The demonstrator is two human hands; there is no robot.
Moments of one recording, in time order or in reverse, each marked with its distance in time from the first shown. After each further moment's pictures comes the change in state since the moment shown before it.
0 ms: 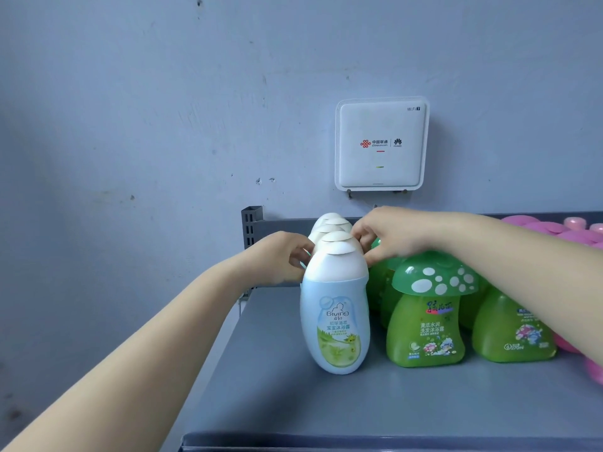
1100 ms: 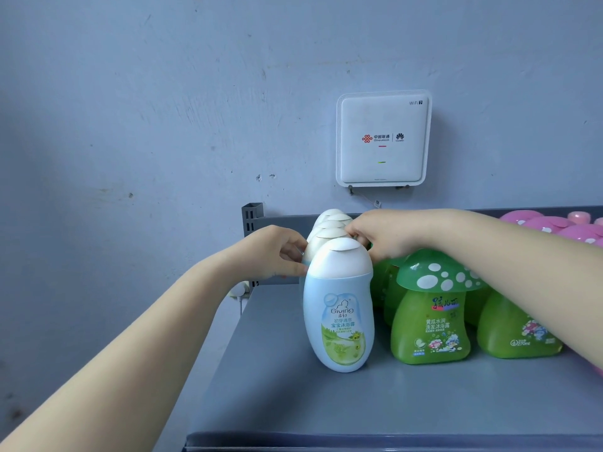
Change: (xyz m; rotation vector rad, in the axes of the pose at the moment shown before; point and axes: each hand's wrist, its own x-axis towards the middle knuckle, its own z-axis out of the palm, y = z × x) left_hand -0.007 -0.005 -0.014 0.020 -0.036 -0.054; right_hand 0.012 -0.009 0.005 -0.087 -0.070 0.022
